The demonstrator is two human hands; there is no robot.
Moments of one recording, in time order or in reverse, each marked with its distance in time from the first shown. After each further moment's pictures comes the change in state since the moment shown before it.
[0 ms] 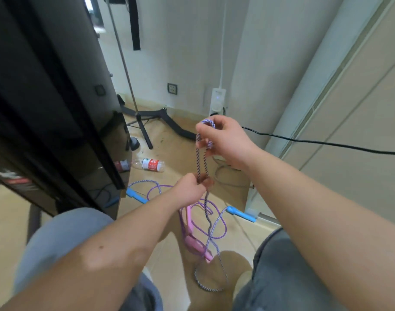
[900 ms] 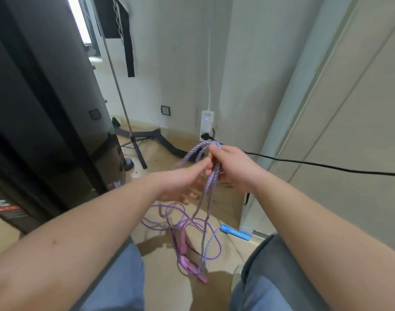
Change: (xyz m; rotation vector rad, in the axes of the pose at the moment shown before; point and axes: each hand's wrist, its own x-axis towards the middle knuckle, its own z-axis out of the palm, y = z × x) left_hand -0.013 0.101 -0.044 -0.097 -0.437 -0.162; right_hand -0.009 0.010 -0.050 0.105 -0.065 0.180
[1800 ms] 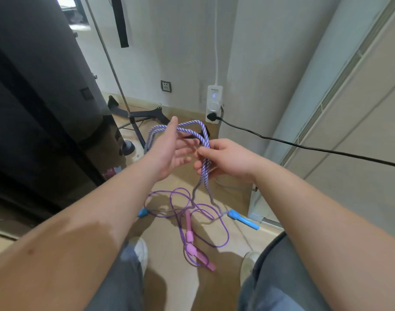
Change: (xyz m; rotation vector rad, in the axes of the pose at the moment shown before) left_hand 0.051 -0.001 -0.046 -0.621 0.460 0.234; right_hand 0.056 0.036 0.002 -0.193 -0.208 0.078
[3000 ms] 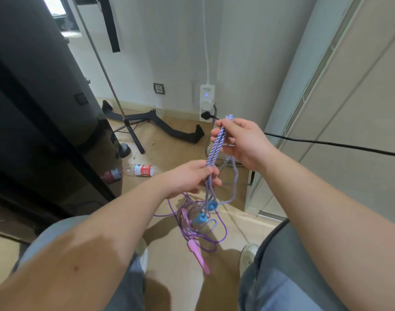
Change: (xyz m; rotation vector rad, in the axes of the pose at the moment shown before) left_hand -0.031 -0.052 0.022 0.682 -0.446 -0.038; right_hand -0.030 -0.006 -0.028 0.359 0.392 -0.136
